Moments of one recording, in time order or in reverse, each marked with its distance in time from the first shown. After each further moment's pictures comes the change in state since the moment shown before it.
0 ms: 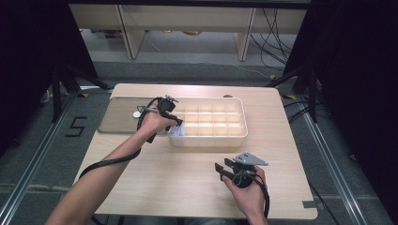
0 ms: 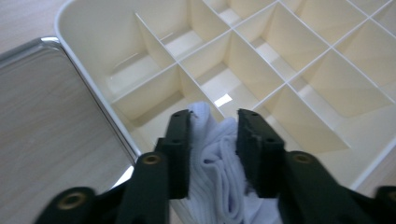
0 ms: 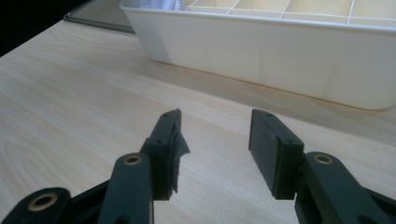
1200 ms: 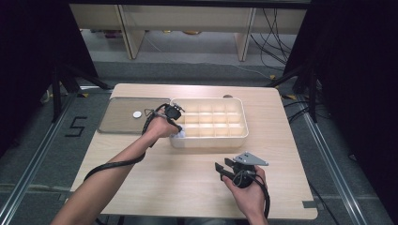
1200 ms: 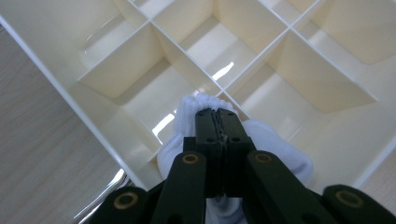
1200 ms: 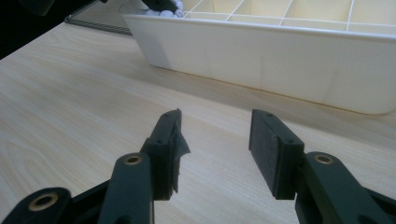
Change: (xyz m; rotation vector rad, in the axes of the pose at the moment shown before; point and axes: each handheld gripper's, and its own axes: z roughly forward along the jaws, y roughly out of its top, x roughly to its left) left arm -0.016 -0.006 0.014 0.146 0.038 0.098; right arm 0.001 0.001 -0.001 -0.004 0.009 -0.006
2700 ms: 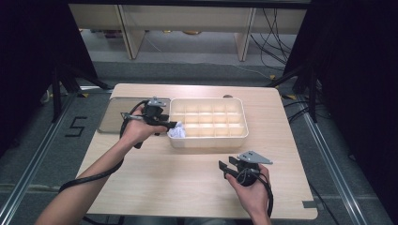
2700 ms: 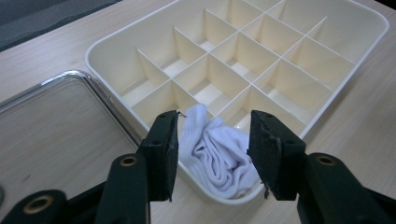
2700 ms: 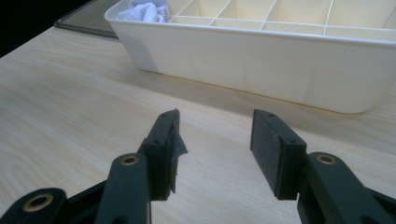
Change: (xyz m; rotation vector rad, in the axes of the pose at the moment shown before) left arm 0.016 -0.038 -0.069 -0.346 -0.059 -0.025; right arm -0.011 0.003 -0.005 -0.009 -0.029 0.005
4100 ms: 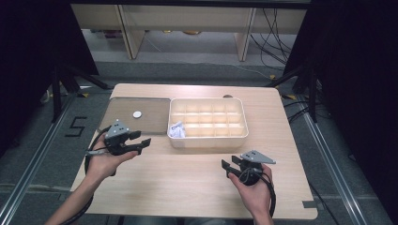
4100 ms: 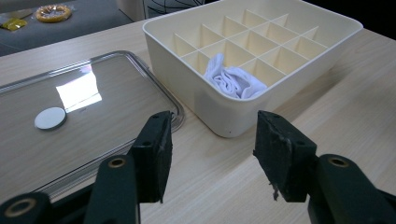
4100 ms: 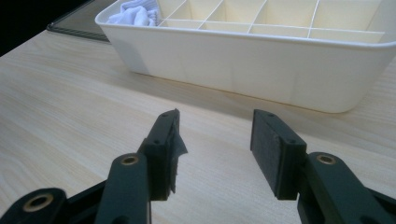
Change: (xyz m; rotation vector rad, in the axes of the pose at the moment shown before) left arm -0.005 -0.093 -0.073 -0.209 0.077 -0.081; right arm -0.006 0.000 -0.003 -0.004 -0.007 0.023
